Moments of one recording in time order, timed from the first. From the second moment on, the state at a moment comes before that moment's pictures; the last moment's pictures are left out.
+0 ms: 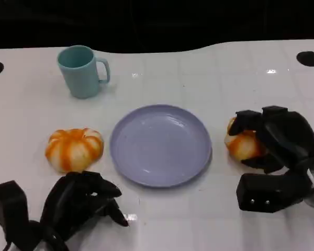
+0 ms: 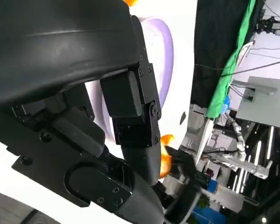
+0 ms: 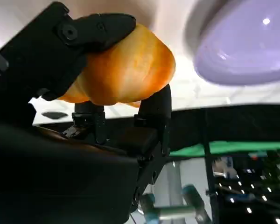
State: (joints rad) left arm -0.22 -0.02 0.19 0.77 -0.36 -0.29 -0.74; right arm -0.65 -0.31 0.49 1.00 -0.78 -0.49 -0.64
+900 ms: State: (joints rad) left arm -0.22 -0.02 0.18 0.75 -0.36 -0.28 -0.74; right arm -0.65 -0.20 0.43 0.77 -0.70 -0.54 -0.50
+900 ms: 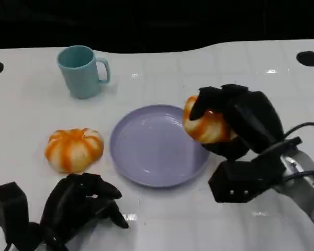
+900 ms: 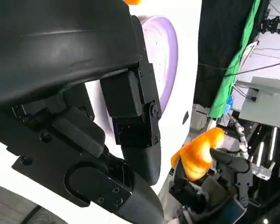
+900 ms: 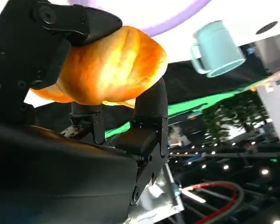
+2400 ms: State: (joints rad) left arm -0.21 -0.01 0.18 0.75 -0.36 -0.29 -0.74; right arm -0.77 -0.03 0.51 0.97 -0.66 -0.45 -0.19
